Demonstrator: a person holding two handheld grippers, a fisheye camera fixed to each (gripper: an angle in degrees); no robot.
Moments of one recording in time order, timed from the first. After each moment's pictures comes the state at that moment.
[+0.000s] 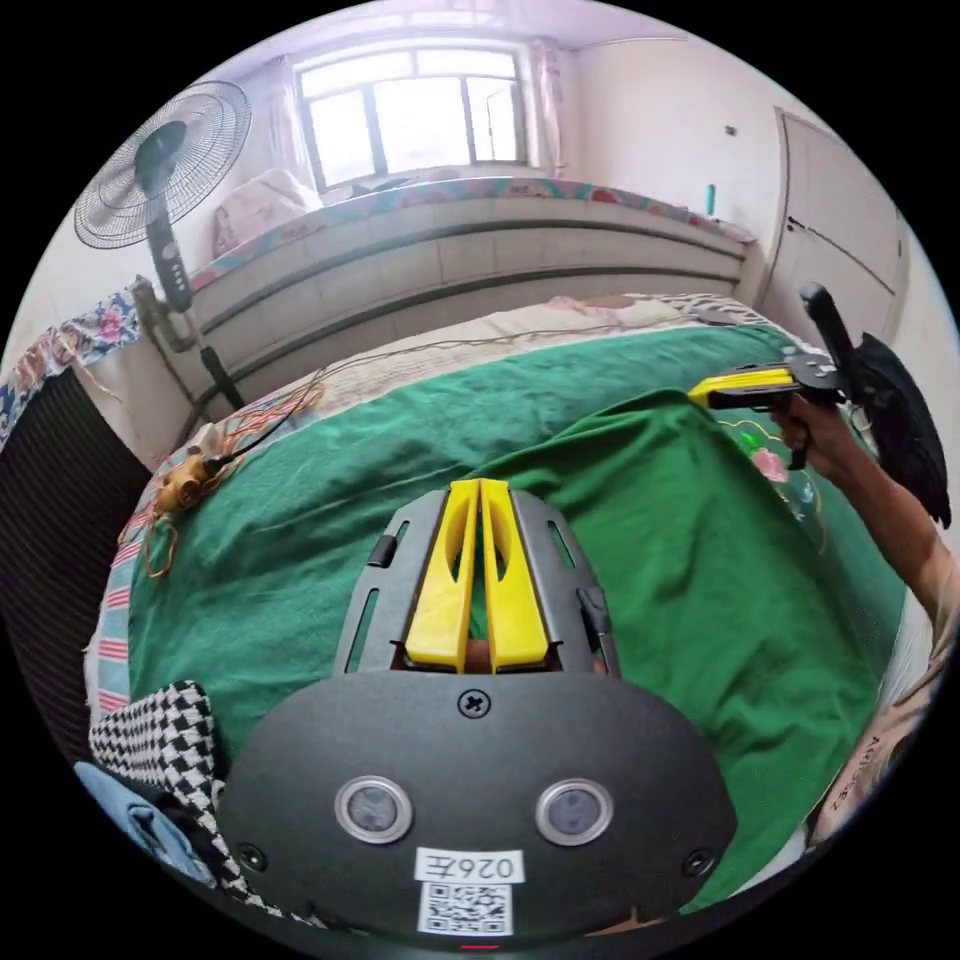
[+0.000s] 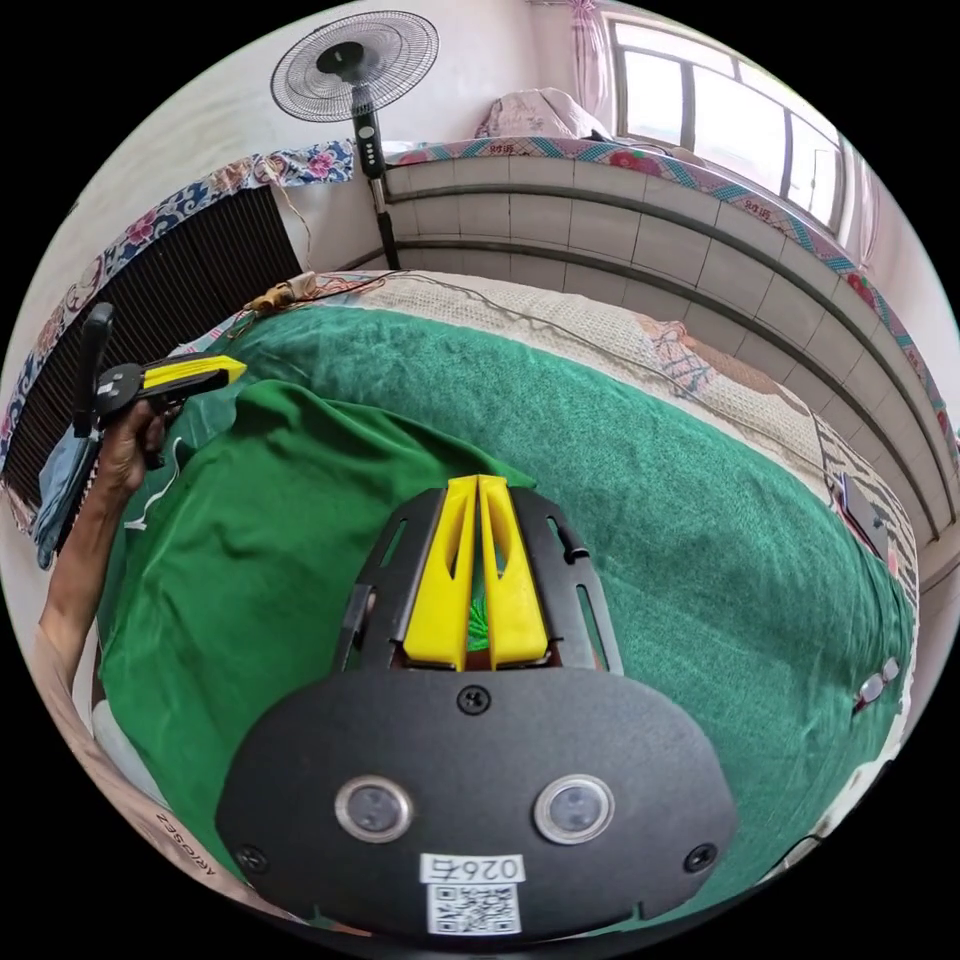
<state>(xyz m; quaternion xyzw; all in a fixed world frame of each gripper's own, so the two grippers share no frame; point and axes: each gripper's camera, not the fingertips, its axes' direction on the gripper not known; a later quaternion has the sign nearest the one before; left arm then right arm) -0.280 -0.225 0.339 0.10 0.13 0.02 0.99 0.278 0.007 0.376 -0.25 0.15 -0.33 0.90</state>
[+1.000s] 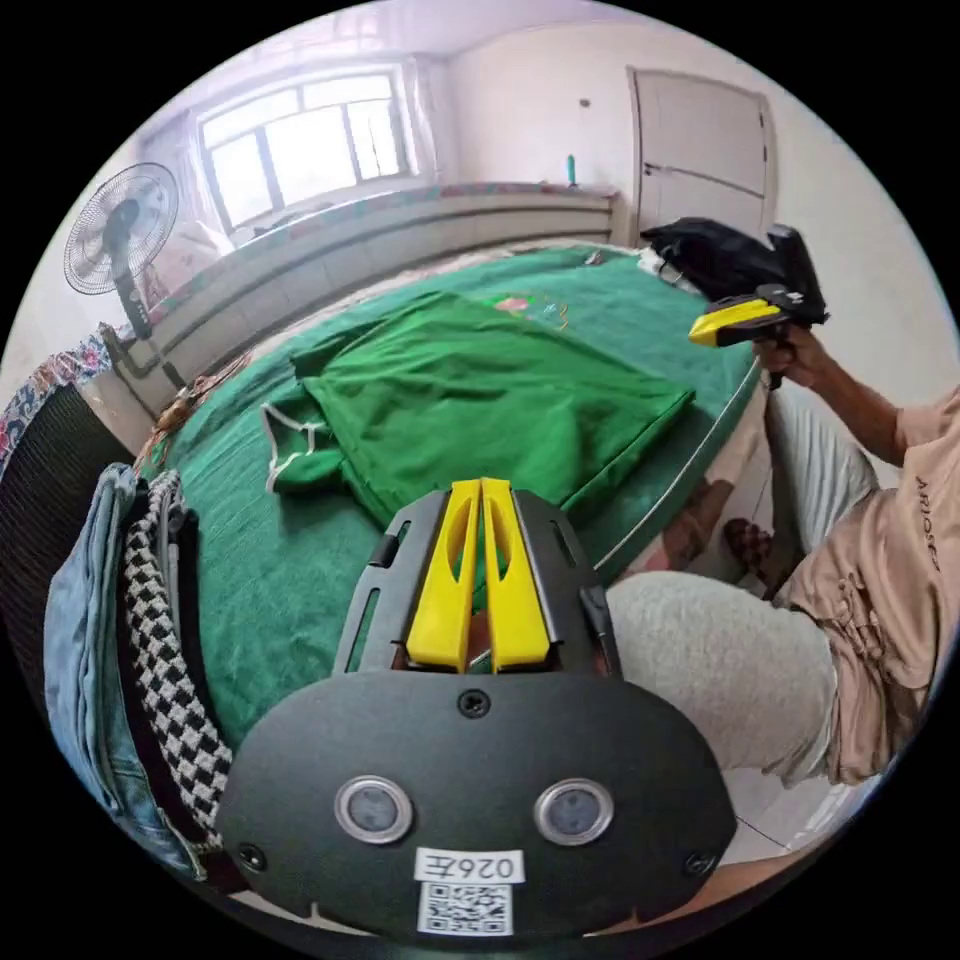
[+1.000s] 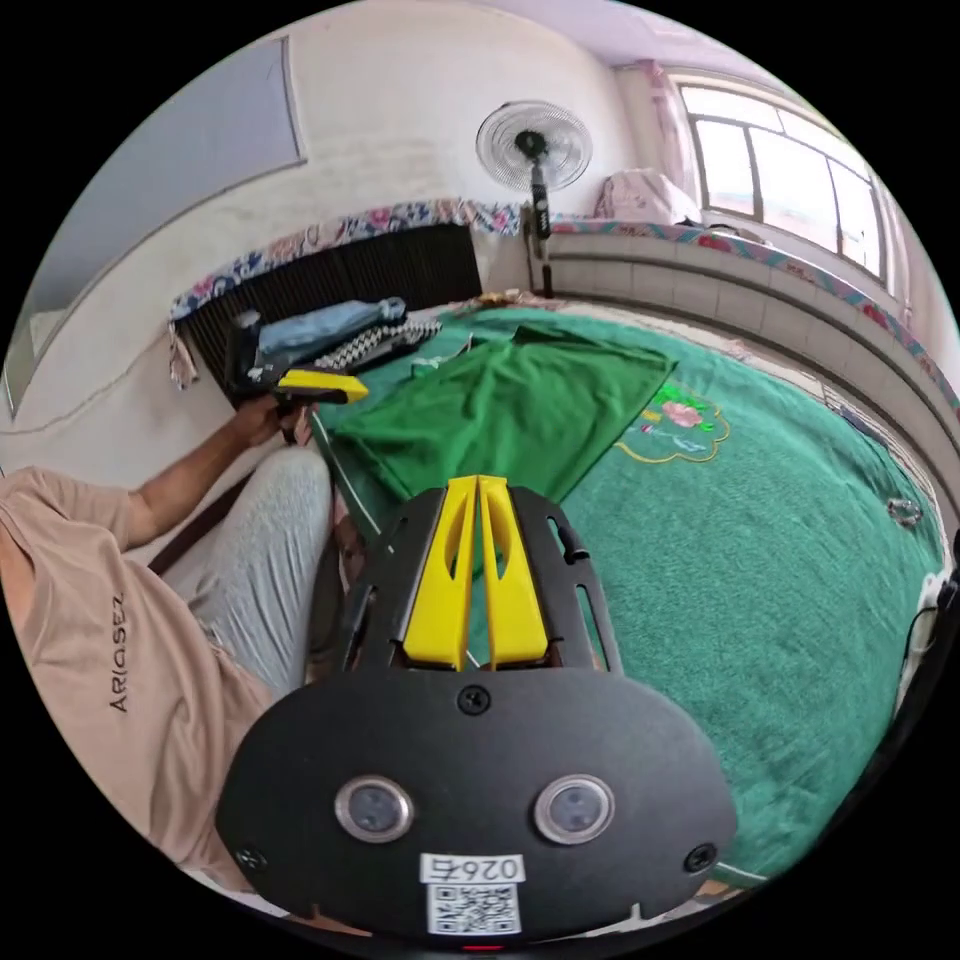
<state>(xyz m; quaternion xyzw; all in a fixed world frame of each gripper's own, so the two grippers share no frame) -0.121 0.191 0.135 0.07 0.16 0.12 0.98 0.207 0.308 -0.035 -0.22 -0.01 -0.39 0.90</state>
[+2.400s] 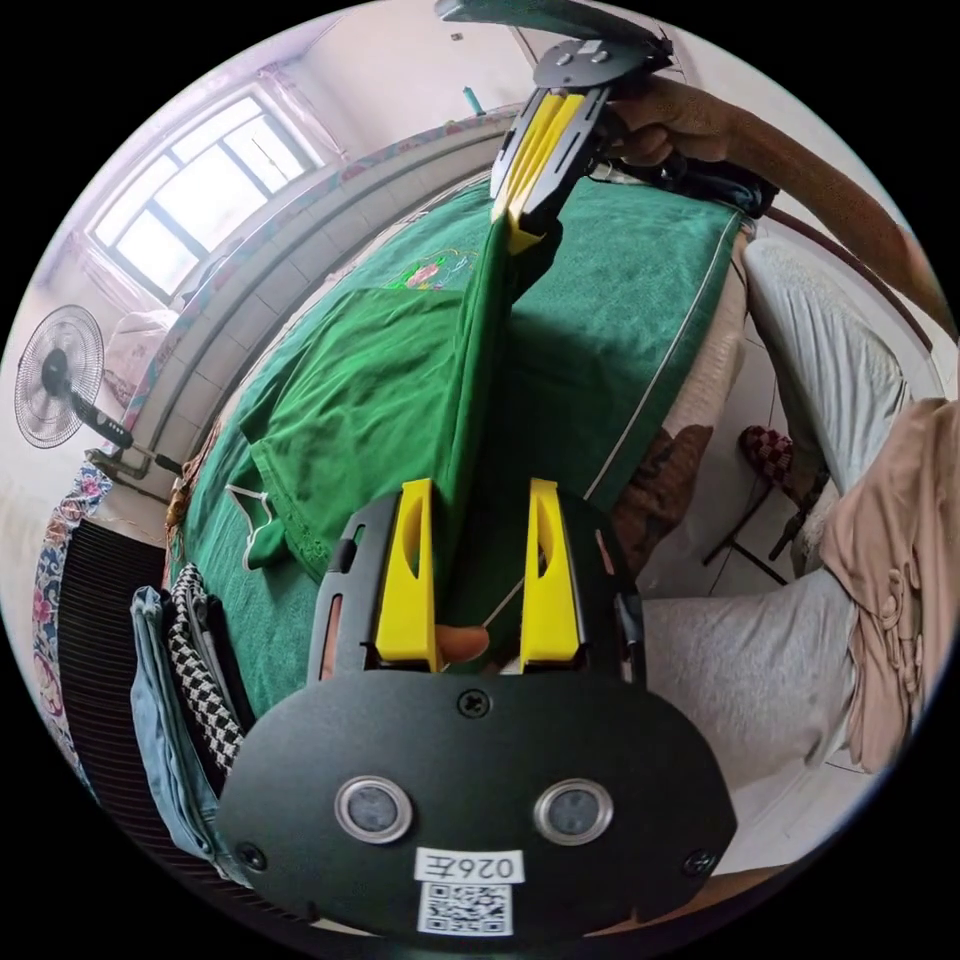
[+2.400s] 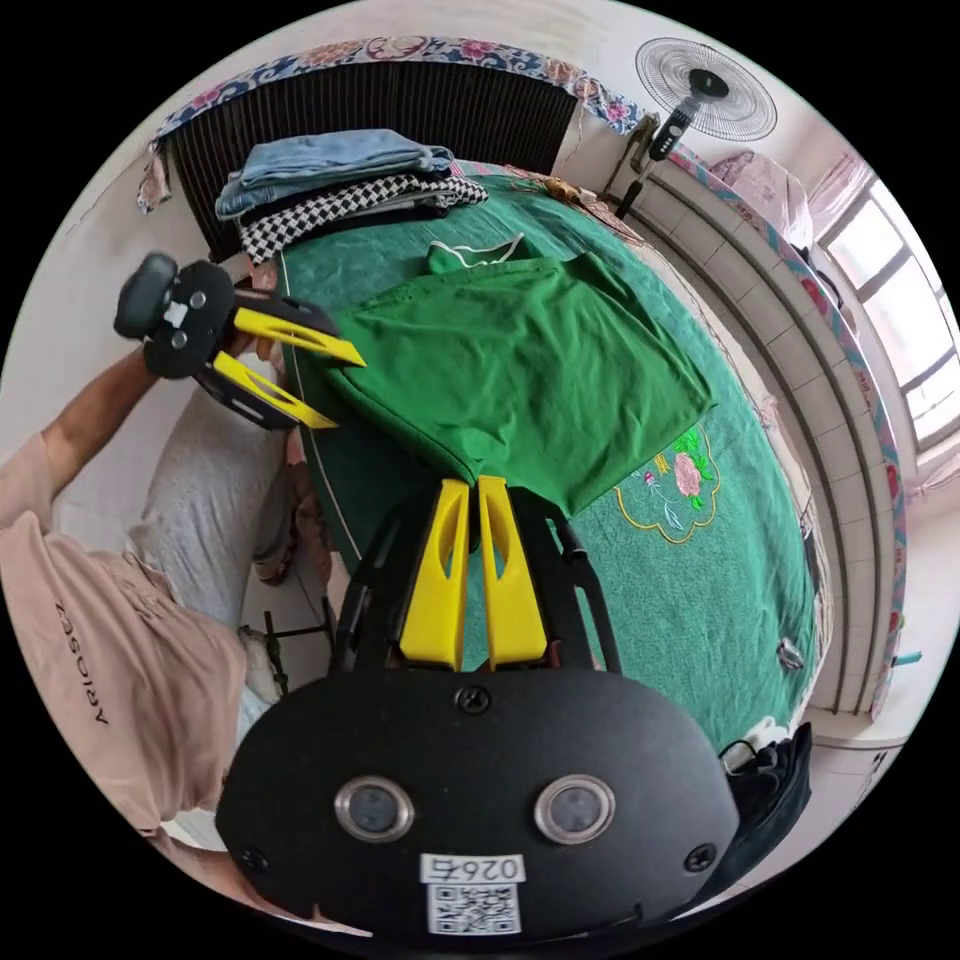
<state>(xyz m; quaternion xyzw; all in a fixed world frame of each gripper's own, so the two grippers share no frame) 0.052 0.192 0.162 0.05 0.08 0.27 0.96 0.058 0.335 0.082 -0.38 0.12 -0.54 0.74</state>
